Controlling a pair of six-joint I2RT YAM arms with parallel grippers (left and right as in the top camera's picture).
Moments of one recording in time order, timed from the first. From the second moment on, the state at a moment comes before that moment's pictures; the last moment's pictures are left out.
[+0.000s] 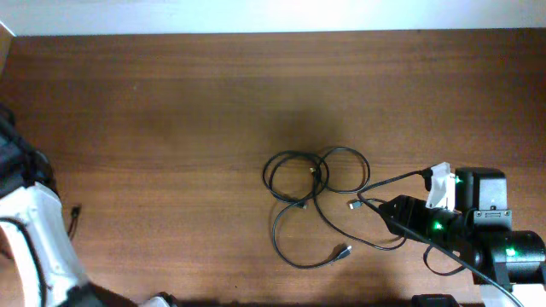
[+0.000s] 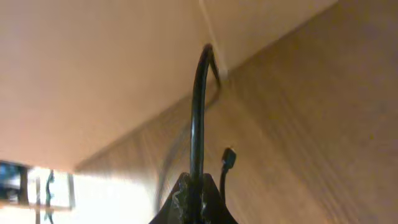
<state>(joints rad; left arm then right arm) 0.65 1.44 1.22 -0.51 -0.55 -0.04 0.01 0.85 0.91 -1.15 -0.40 0.33</state>
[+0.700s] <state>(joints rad) 0.70 1.62 1.22 -0.64 -0.40 -0.14 0.01 0.85 0.91 -1.15 -0.40 0.32</state>
